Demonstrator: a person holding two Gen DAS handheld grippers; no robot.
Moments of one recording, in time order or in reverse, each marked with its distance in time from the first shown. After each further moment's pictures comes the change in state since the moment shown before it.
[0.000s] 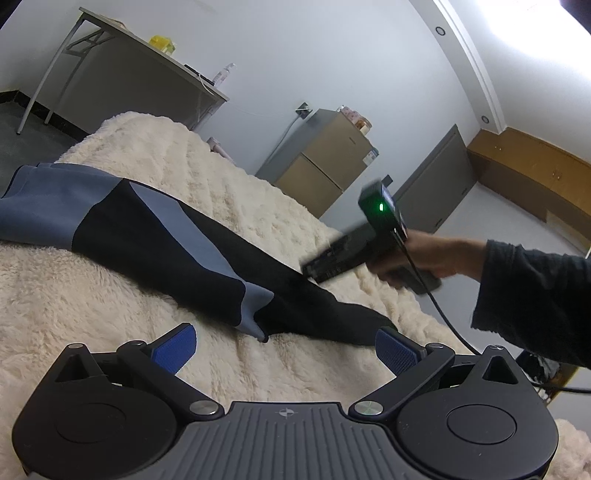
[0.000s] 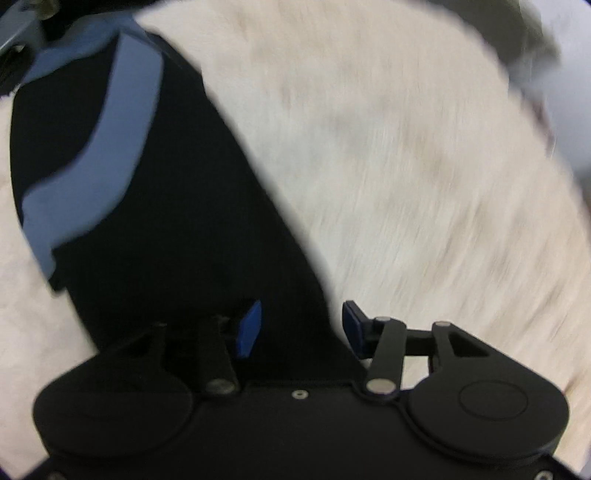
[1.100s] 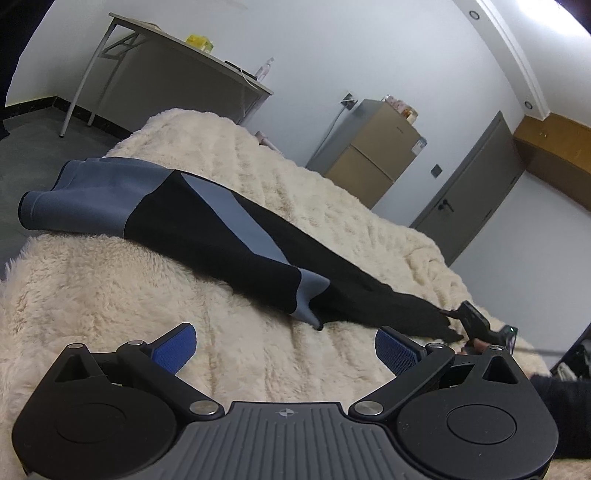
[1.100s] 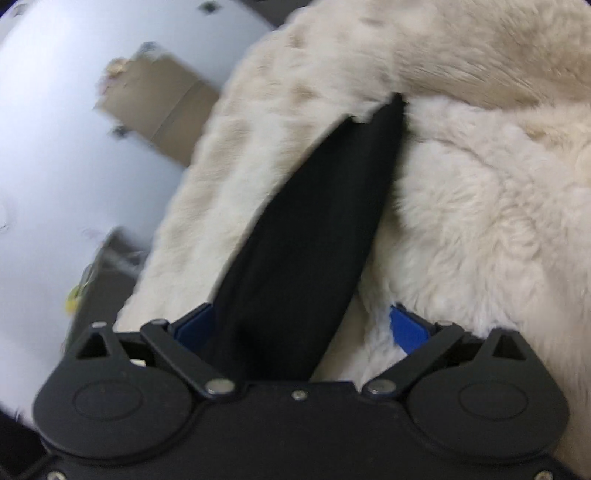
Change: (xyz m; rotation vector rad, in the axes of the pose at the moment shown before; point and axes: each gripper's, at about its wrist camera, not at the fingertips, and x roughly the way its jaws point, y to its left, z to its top) left arm 0.006 0.005 -0.007 0.018 0.042 0.194; right arm 0.098 -0.073 -0.352 2.096 -0.673 0.077
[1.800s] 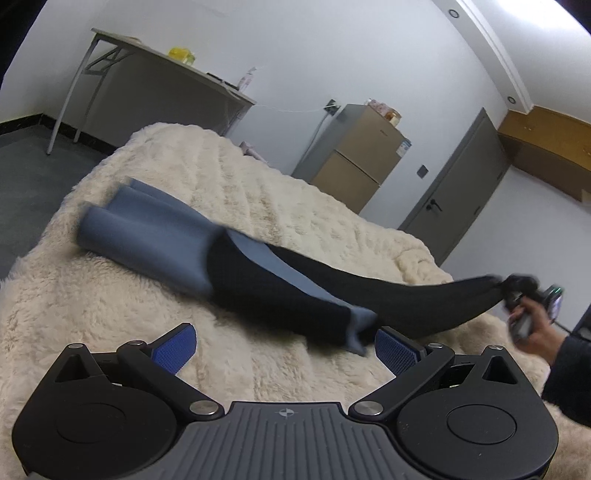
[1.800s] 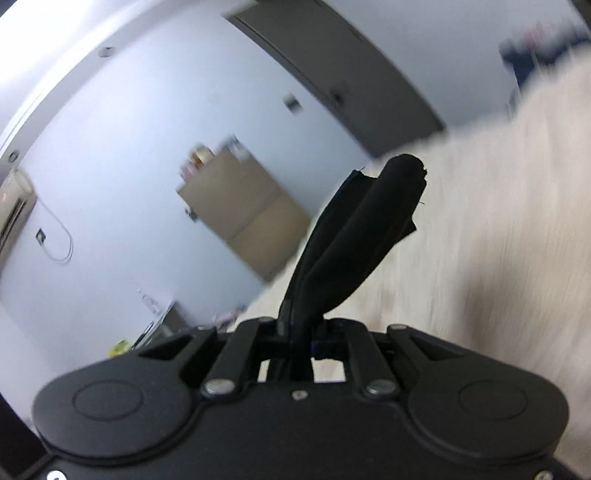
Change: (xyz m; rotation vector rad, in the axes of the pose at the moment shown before) left arm -0.008 -0.011 0.001 0.060 -0.051 -0.052; right arm -0.128 0.073 0.133 -0.327 -0.312 0.161
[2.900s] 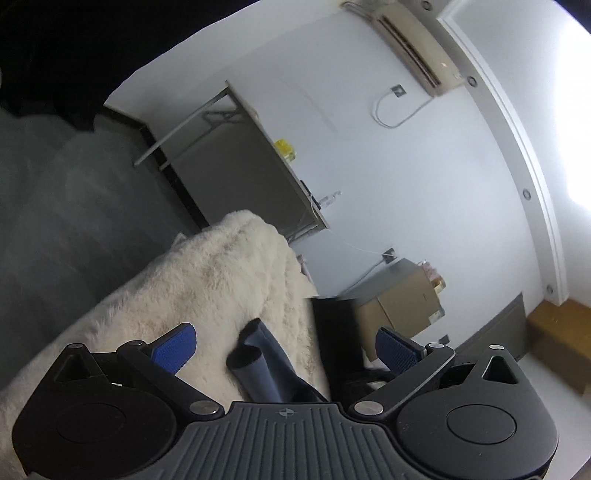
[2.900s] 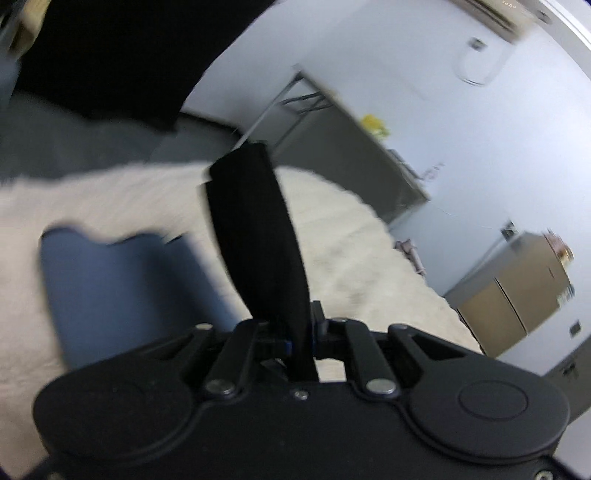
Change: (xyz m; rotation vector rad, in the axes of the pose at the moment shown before) left arm -0.082 0.071 0.007 -0.473 -0.379 0.068; right arm -0.035 0.391 -0.488 -1.621 0.268 0.409
